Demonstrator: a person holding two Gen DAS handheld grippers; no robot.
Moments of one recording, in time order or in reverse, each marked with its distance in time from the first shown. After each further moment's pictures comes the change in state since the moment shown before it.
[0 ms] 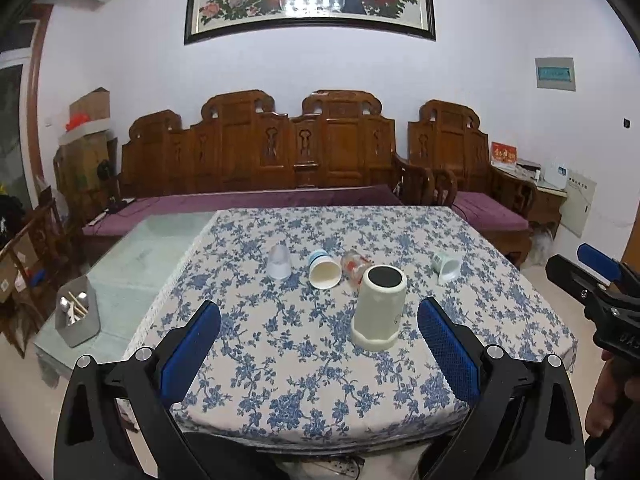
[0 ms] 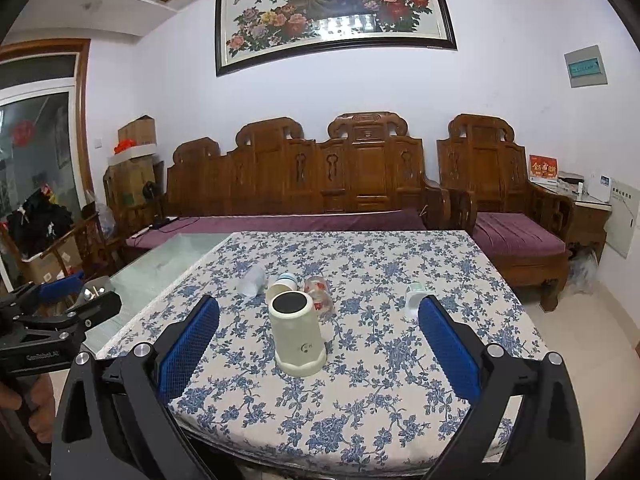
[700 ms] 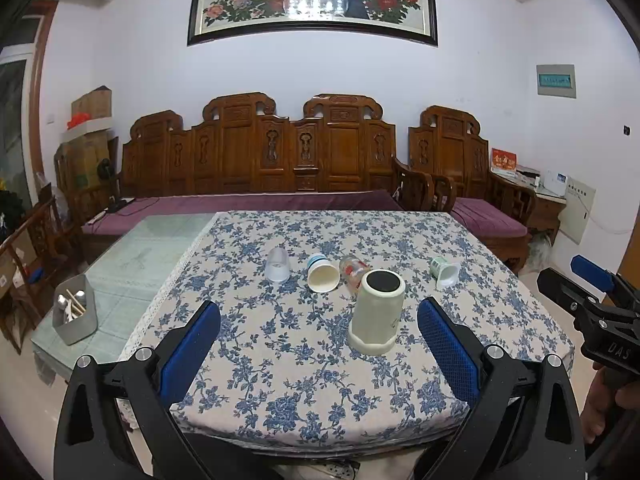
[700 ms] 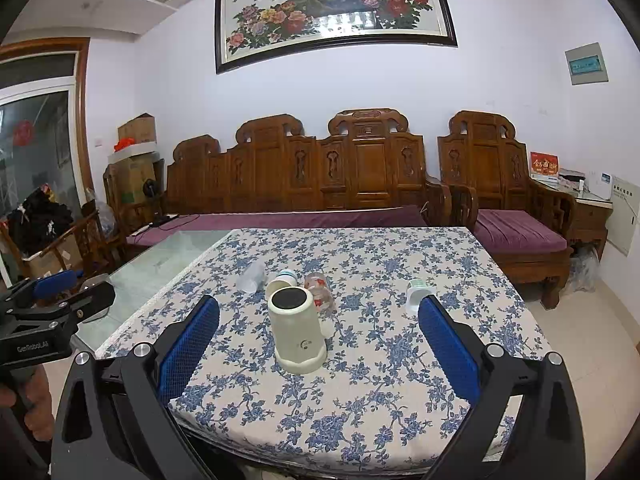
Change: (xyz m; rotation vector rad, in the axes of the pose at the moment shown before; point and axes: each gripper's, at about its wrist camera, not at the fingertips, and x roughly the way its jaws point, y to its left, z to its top) left arm -0.002 0.003 -0.001 -0.012 -0.009 -0.004; right arm 0.007 0.003 -0.004 0.005 0.010 0.000
